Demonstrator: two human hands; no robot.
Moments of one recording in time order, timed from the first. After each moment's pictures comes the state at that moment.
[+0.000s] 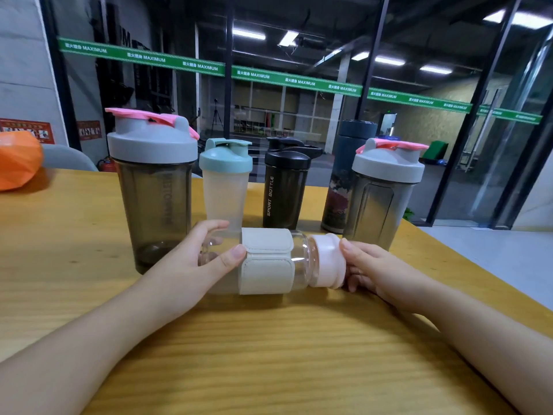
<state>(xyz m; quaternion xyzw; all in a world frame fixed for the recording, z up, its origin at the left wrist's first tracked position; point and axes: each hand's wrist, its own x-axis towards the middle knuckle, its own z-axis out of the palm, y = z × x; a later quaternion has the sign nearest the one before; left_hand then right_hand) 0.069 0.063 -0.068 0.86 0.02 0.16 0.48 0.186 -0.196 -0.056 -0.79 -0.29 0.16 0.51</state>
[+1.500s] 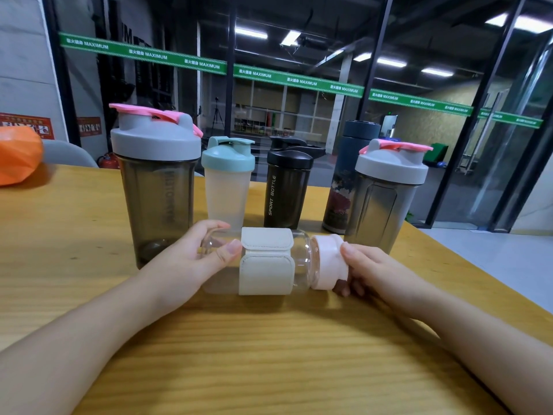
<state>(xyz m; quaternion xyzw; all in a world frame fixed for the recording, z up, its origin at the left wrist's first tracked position) 0.069 0.072 -0.069 0.85 0.02 0.14 0.51 0.179 -0.196 -0.056 -0.85 -0.33 0.09 0.41</state>
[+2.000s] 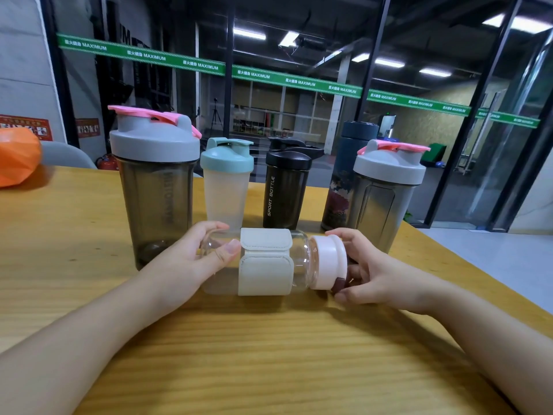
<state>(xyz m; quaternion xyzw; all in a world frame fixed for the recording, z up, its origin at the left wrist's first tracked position) 0.071 0.071 -0.070 0.85 0.03 0.14 0.51 0.181 -0.205 -0.048 -0.80 -0.37 0.20 0.43</state>
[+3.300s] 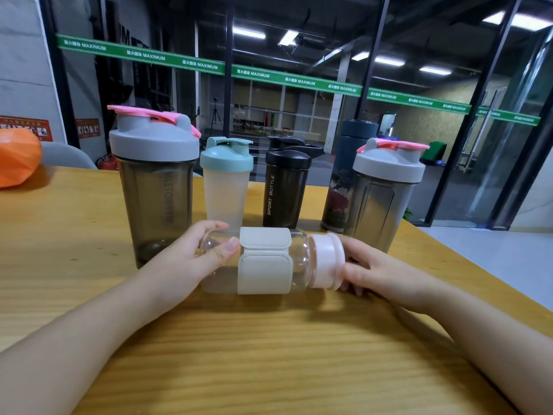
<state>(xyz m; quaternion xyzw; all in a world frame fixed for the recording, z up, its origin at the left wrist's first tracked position) 0.076 0.078 -0.075 0.82 0.01 0.13 0.55 0.184 -0.205 -0.054 -0.83 -0.35 0.16 0.41</state>
